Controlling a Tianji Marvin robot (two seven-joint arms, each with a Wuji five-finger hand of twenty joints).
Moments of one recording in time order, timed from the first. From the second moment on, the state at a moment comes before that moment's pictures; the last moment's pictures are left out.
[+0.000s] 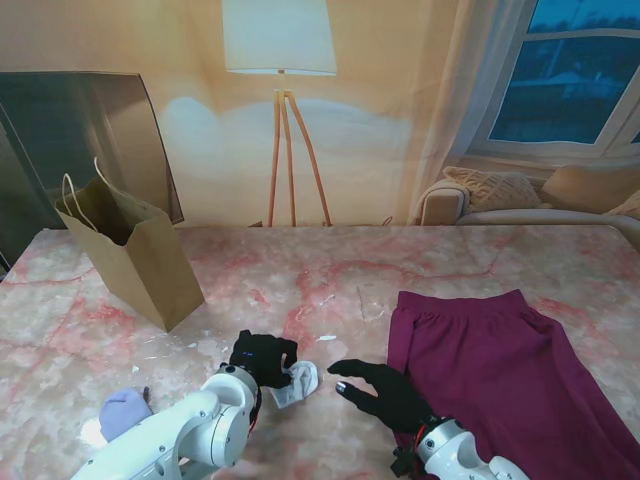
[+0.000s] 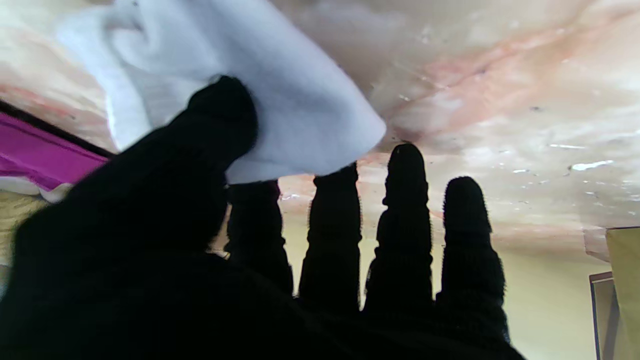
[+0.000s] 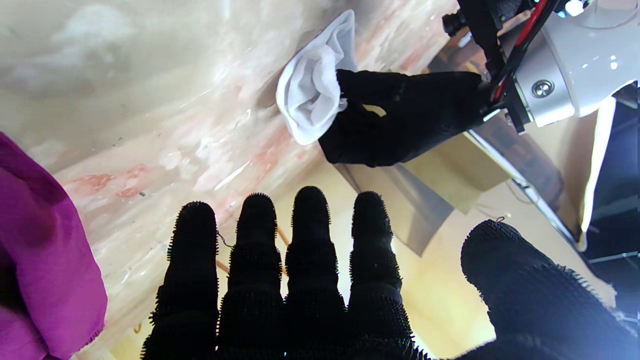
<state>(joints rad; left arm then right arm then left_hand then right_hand) 1.36 -1.10 -0.72 -1.49 0.82 0.41 0.02 -1.84 -1.12 1.20 -1.69 -0.51 -0.23 -0.11 0.68 -0.69 0.83 -0.16 0.64 -0.25 1.15 0.91 0.85 0.04 0.56 0.72 0.60 0.20 0.57 0.79 0.16 0.26 0.89 0.54 0.17 -0.14 0.65 0.03 0.49 -0.09 0.39 0.43 0.71 0.00 0.25 0.20 0.61 0.04 0.14 0.34 0.32 0.10 0.63 0.39</state>
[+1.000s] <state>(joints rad) 1.58 -1.13 -0.99 -1.65 0.80 0.33 0.14 -1.84 -1.12 1.20 -1.69 -0.51 -0.23 -0.11 0.72 -0.74 0.86 -0.18 0.85 -0.19 0.97 0.26 1.34 -0.02 0.26 0.68 1.10 0.07 0.69 0.58 0.44 0.19 1.15 0.50 0.17 -0.14 0.65 0.03 0.50 -0.09 0.40 0.43 0.71 0.00 0.25 0.20 0.61 0.04 0.14 0.34 0.32 0.10 0.63 0.39</state>
